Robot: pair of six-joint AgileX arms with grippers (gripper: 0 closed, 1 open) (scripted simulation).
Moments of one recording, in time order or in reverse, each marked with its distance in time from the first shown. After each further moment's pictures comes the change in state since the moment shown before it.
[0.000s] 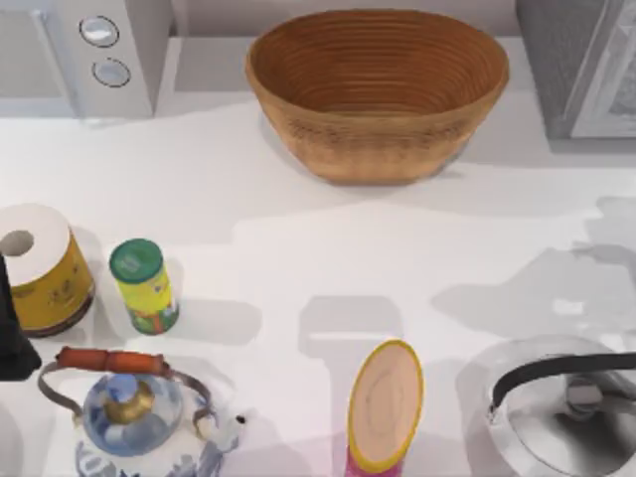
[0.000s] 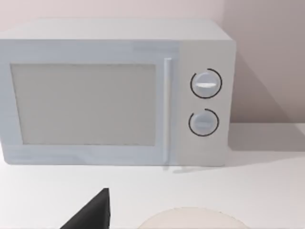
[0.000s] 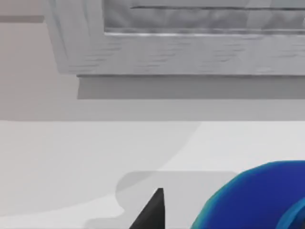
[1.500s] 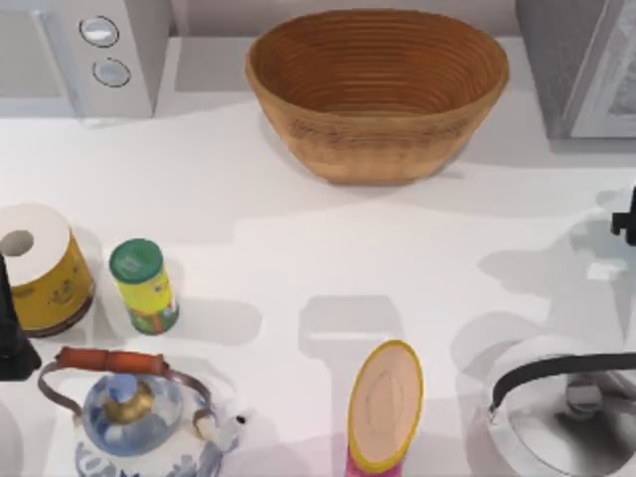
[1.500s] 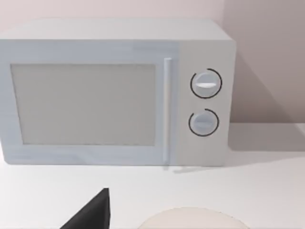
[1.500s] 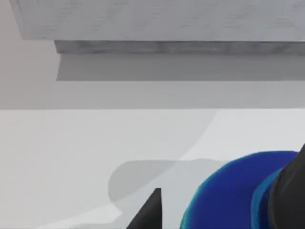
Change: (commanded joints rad) left arm 0.000 0.000 0.000 0.000 0.000 0.000; right arm 0.002 0.317 0.063 0.237 0.009 0.006
